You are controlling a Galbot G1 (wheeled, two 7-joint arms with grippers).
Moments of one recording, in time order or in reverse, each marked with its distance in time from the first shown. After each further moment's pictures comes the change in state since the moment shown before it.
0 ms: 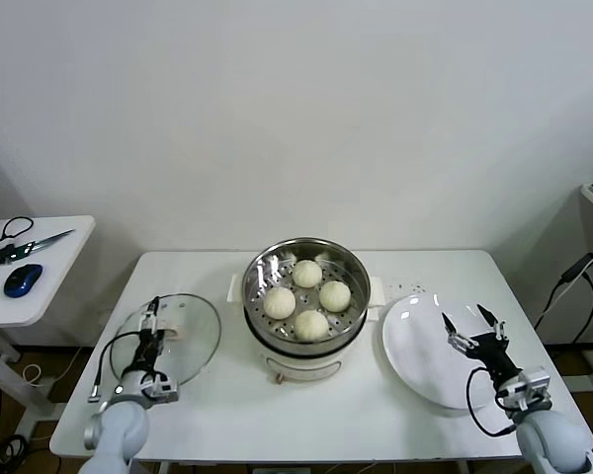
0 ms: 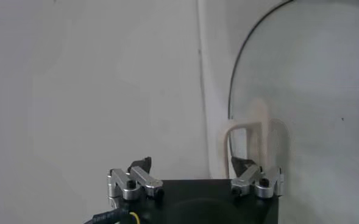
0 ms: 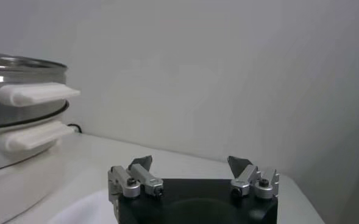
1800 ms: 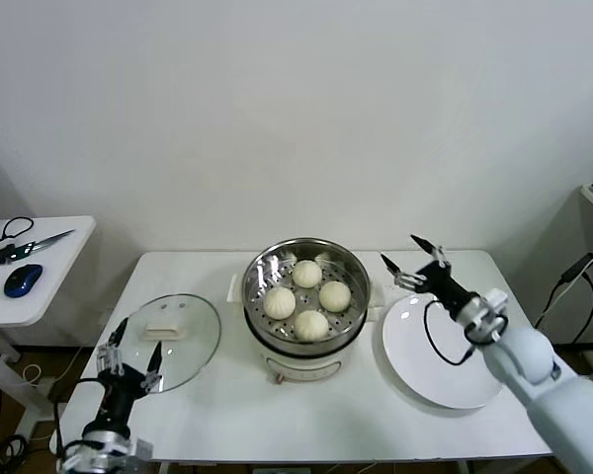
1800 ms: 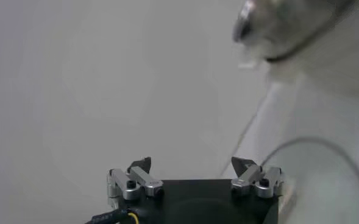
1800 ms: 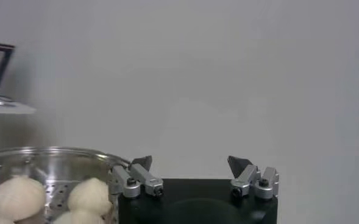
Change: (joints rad) left arm 0.511 -0.022 -0.055 -0.696 -0.492 0.046 0.120; right arm 0.317 -0.239 -0.353 0.099 0.235 -0.001 0.013
